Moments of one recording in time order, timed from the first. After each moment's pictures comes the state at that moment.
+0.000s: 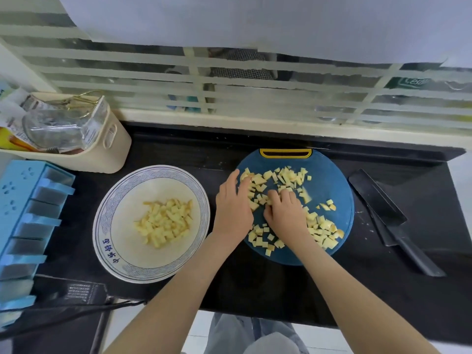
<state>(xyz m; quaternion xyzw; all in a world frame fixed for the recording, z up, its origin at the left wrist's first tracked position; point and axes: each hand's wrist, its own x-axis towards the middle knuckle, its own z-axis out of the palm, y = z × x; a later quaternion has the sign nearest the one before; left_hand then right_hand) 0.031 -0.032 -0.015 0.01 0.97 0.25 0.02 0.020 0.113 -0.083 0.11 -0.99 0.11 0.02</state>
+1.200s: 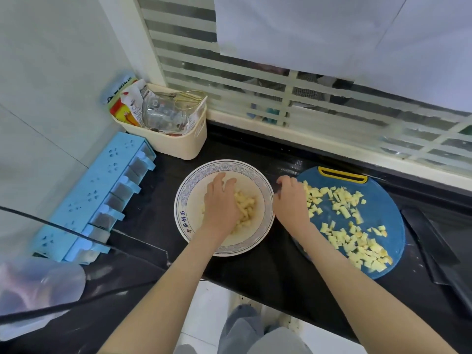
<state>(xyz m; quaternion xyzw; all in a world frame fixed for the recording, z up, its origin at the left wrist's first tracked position) 0.082 -0.181 0.015 -0.14 0.96 0.25 -0.02 0.015 -0.025 -0.009 0.11 -0.97 0.22 -0.04</state>
